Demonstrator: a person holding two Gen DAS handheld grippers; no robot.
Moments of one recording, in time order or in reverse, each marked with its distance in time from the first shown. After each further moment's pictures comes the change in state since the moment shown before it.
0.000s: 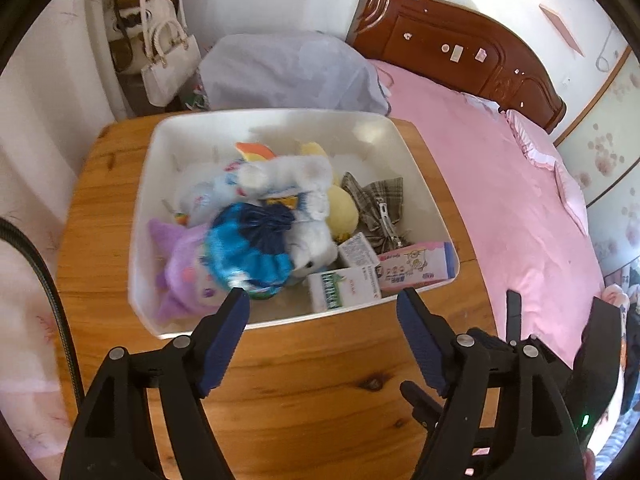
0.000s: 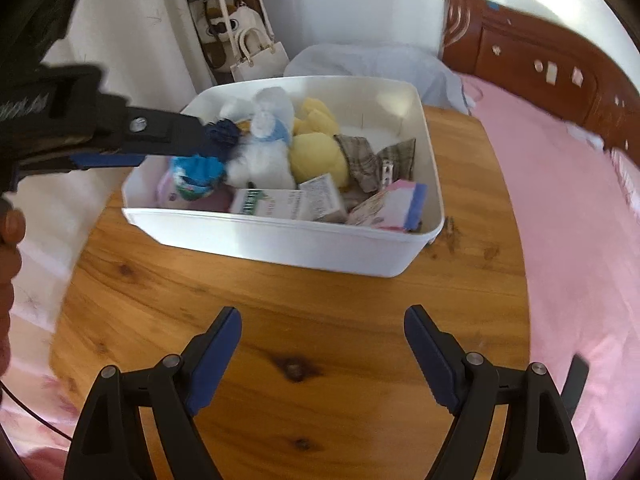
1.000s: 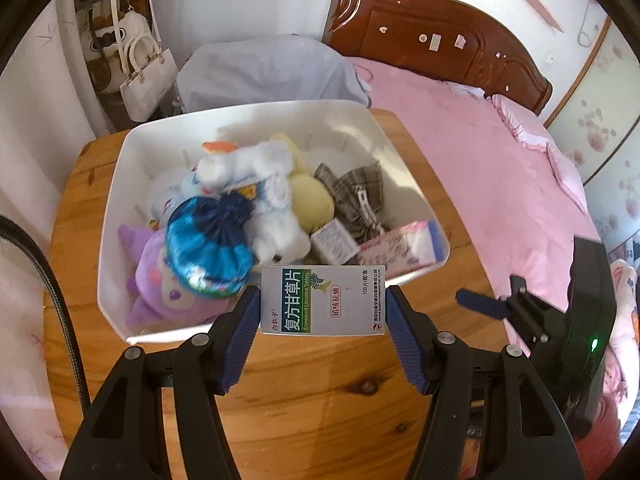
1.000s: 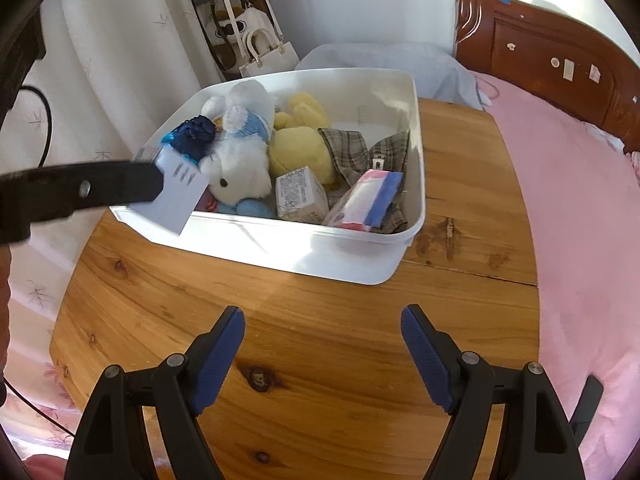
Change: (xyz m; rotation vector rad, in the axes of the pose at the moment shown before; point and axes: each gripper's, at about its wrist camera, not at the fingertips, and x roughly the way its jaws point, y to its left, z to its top) left arm 0.028 -0.028 -0.014 0.074 -0.025 -0.010; right arm 0.026 -0.040 0.000 -0.057 -0.032 0.073
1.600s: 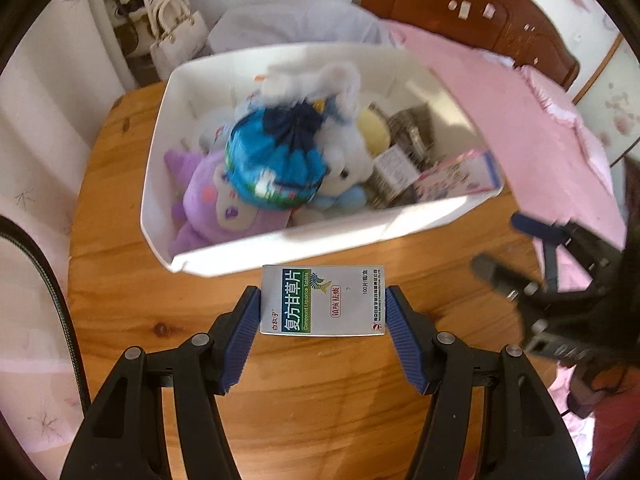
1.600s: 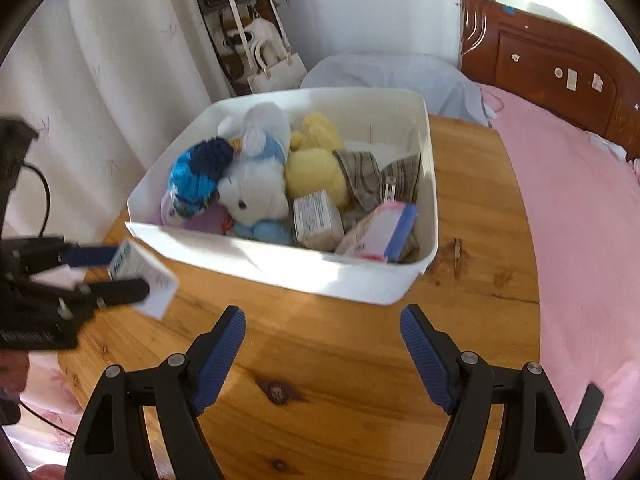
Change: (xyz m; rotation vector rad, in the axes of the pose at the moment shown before) left arm -0.006 0.037 -0.055 -0.015 0.111 0.090; right arm -0.010 0.011 0.011 -0.004 -0.026 0.022
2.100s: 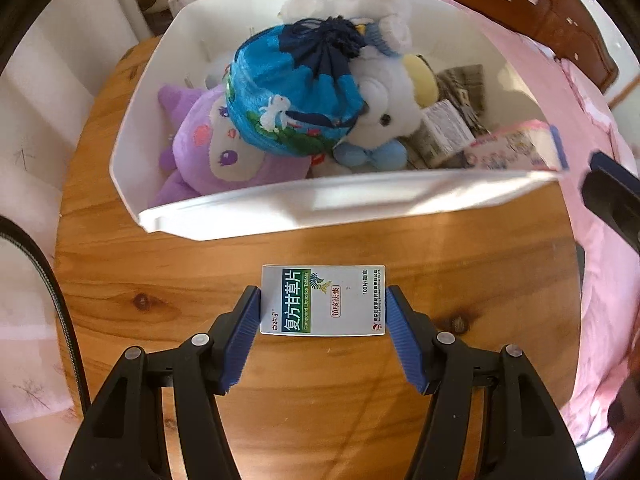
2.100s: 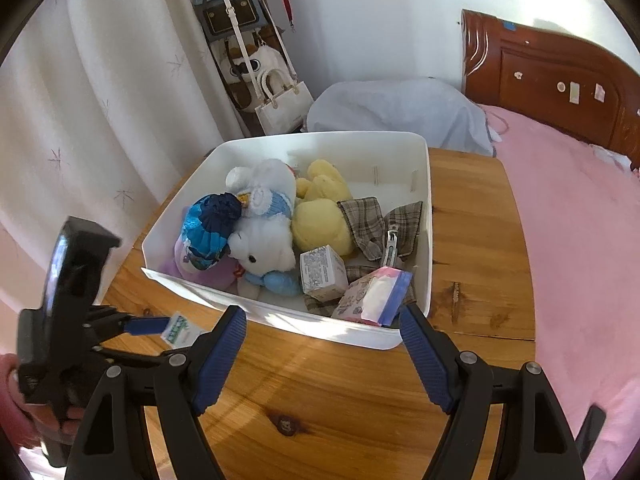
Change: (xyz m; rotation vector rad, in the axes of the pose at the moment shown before) left arm 0.036 -0.015 -0.027 -0.079 0.132 0.096; right arm -0.018 -0.004 0.031 0.009 -0.085 0.042
